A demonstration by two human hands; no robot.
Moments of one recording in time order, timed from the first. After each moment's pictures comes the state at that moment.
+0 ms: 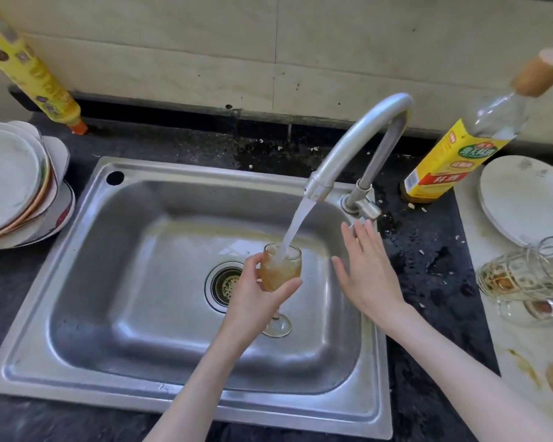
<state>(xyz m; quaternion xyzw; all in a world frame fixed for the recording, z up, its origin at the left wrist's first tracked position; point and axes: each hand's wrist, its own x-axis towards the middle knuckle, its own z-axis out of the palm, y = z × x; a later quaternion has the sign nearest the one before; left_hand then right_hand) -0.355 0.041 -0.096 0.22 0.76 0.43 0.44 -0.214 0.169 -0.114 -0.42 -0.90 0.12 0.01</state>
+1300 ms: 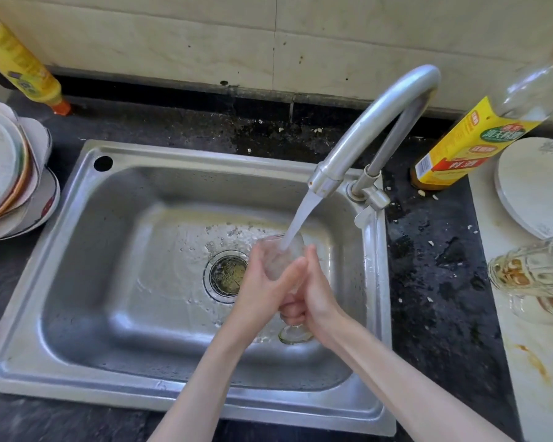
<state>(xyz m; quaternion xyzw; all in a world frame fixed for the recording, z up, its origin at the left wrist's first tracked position) -0.350 0.053 -0.104 0.22 0.69 0.51 0.46 -0.271 0.105 -0.098 -0.46 -0.36 0.81 0.04</state>
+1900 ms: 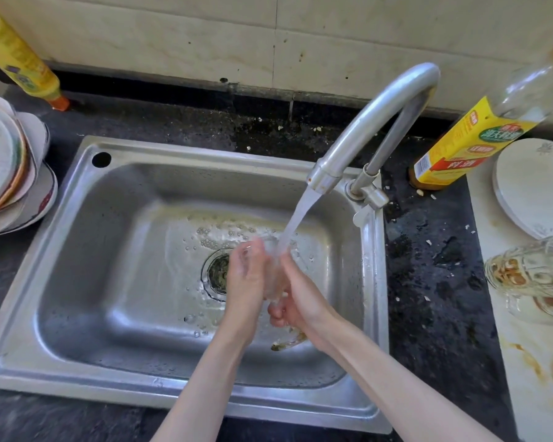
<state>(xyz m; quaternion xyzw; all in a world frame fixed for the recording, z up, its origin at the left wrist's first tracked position) -0.351 0.052 -0.107 0.10 0.70 0.57 0.42 -0.275 0.096 -0.108 -0.46 -0.40 0.79 0.00</state>
